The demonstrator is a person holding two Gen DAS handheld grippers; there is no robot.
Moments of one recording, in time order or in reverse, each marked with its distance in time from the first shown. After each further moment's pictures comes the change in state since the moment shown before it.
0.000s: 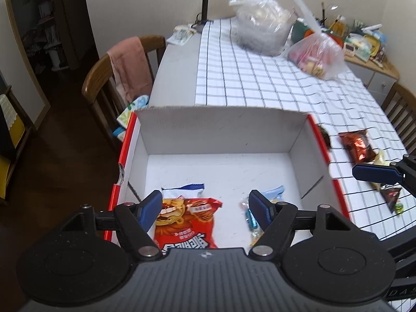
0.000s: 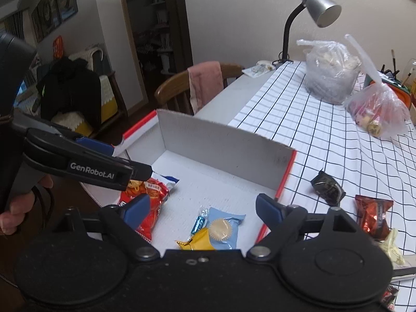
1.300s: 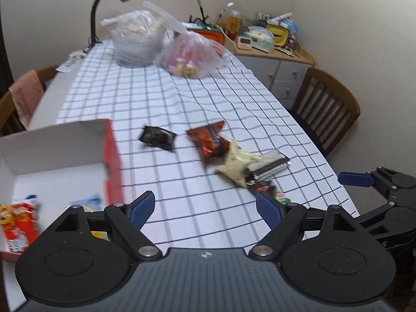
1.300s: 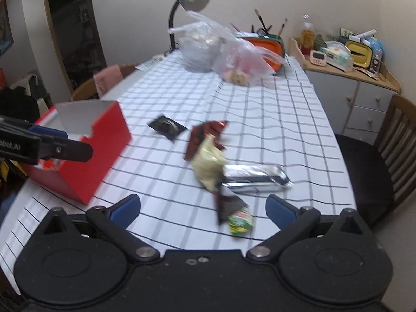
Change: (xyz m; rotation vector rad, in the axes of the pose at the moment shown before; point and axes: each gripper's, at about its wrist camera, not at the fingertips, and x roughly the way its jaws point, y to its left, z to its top) left arm -0.021 -0.238 -0.032 0.143 -0.055 -0.272; right arm -0.138 -0.196 -0.138 0.201 -0.003 -0.250
